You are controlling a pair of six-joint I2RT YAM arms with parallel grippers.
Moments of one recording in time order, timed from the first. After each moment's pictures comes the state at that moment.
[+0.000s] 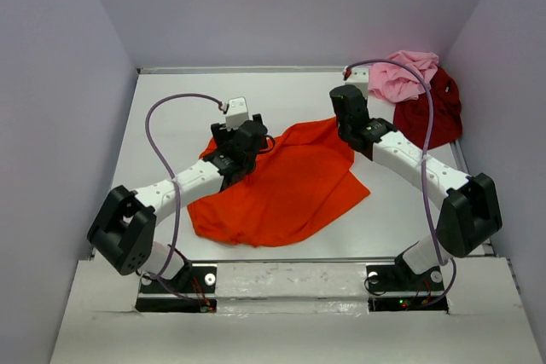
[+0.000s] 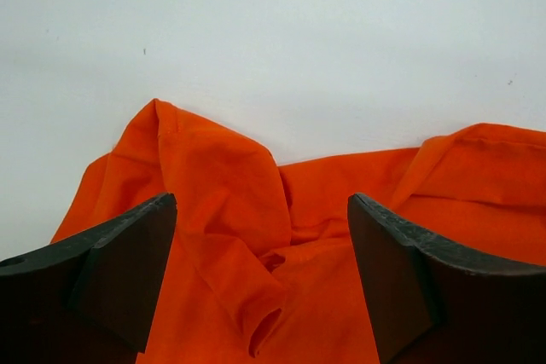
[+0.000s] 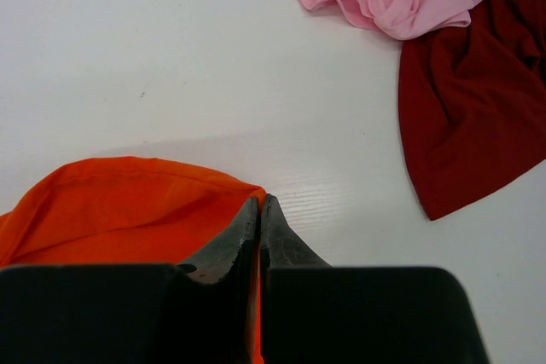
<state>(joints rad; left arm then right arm) -0.72 1.40 0.91 -0.08 -0.77 -0.54 0.55 1.53 1.23 -0.26 0.72 0.25</state>
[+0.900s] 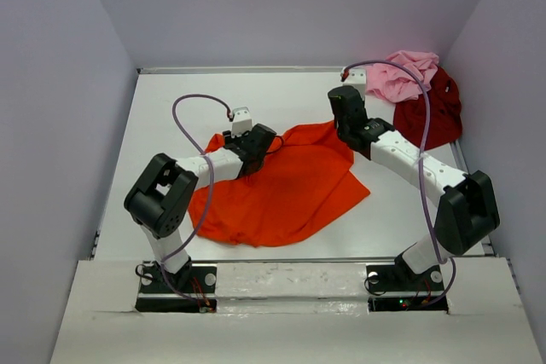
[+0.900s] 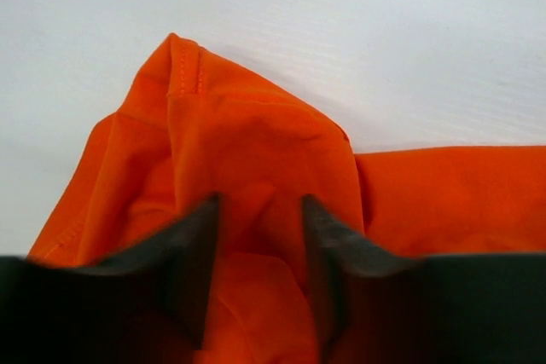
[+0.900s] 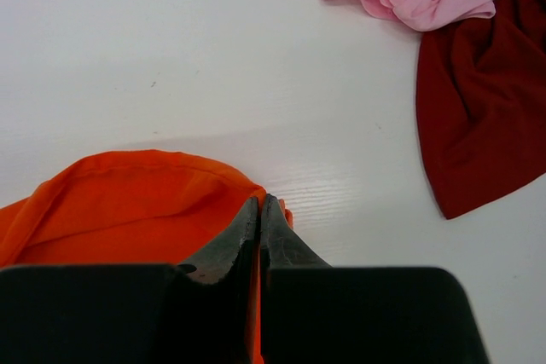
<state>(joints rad) -0.66 1.74 1.00 -0.14 -0.83 -0.63 0.55 1.55 1.23 -0.26 0.69 0.26</state>
